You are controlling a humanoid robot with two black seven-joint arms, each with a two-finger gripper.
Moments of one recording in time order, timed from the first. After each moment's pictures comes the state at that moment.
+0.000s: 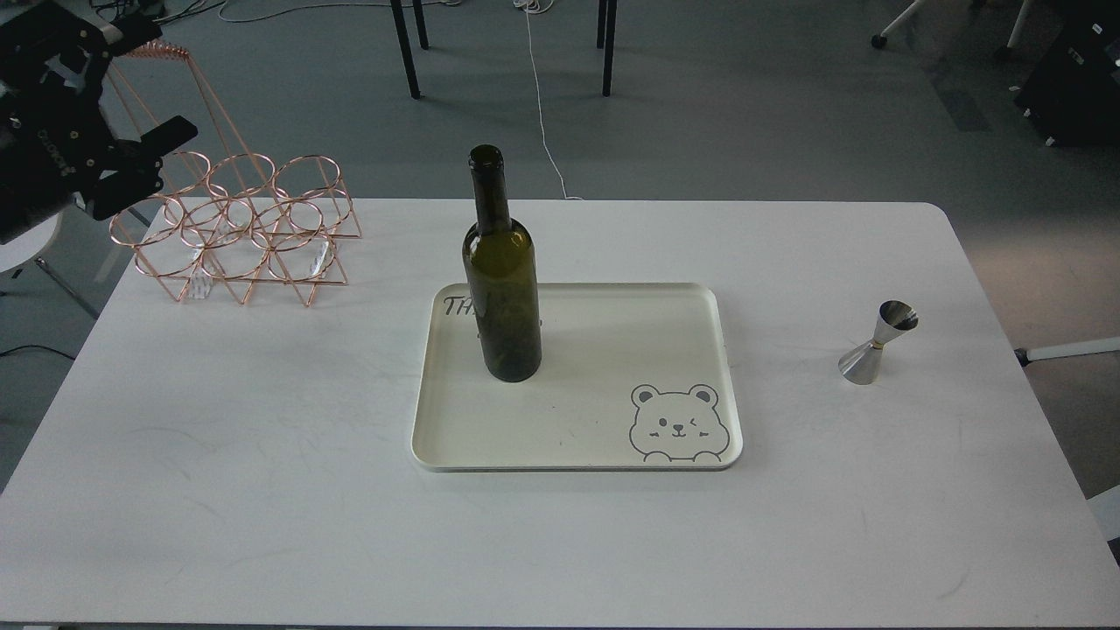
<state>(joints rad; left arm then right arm) -0.63 1.20 -0.74 -1.58 0.50 -0.24 -0.26 0.97 -0.86 0.26 0.72 -0.73 -0.21 0.49</state>
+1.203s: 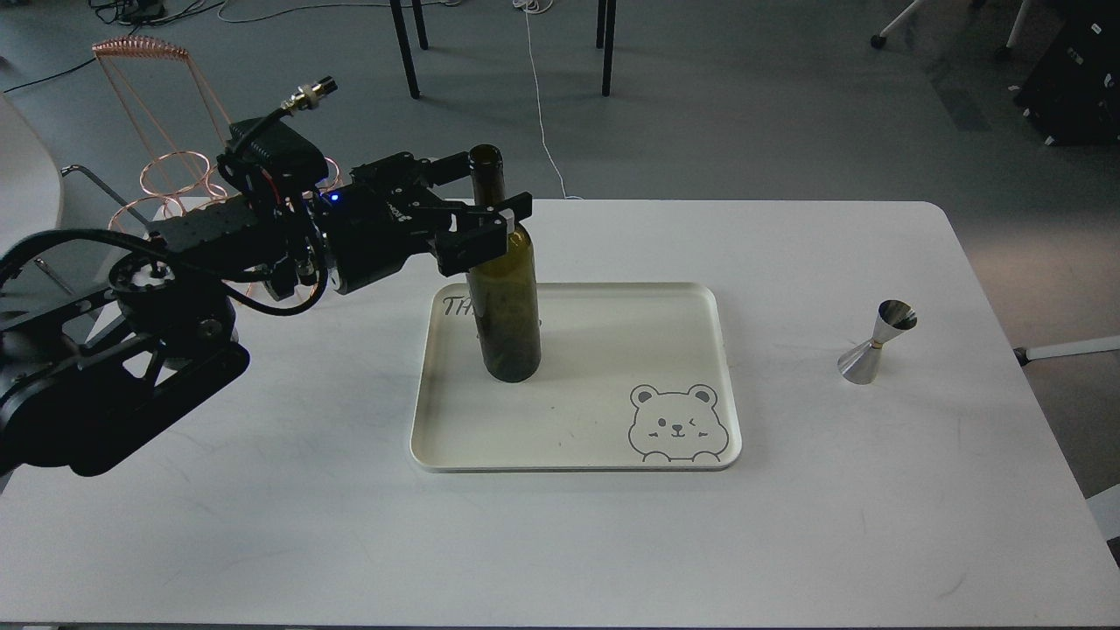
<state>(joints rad) -0.74 0.58 -0.70 -1.52 1.88 -0.16 -0.17 1.04 -0.59 0.39 0.25 -0.11 0.36 0.49</state>
